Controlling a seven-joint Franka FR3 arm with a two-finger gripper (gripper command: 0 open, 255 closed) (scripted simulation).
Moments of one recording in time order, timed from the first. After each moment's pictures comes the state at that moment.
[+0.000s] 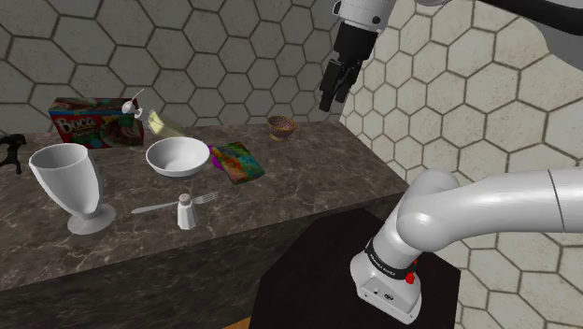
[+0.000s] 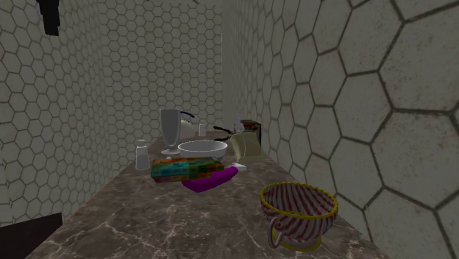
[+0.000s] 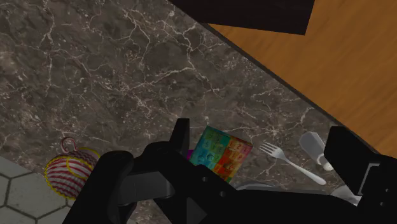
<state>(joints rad) 0.00 -0.81 0.07 -2.29 0.09 1.49 -0.04</state>
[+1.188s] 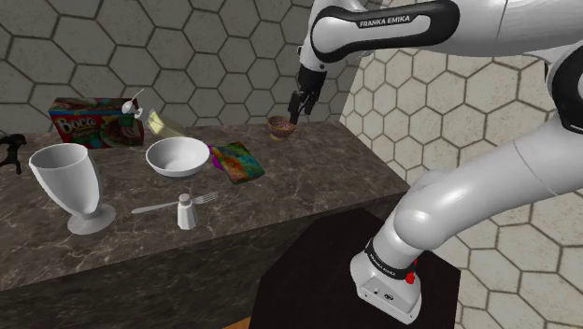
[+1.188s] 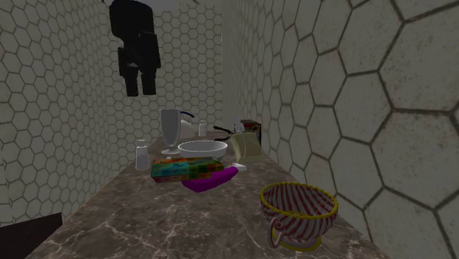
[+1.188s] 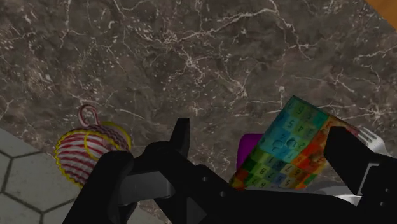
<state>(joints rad) -0.07 -0.44 -0.05 -2.36 -0.04 1.96 -0.23</state>
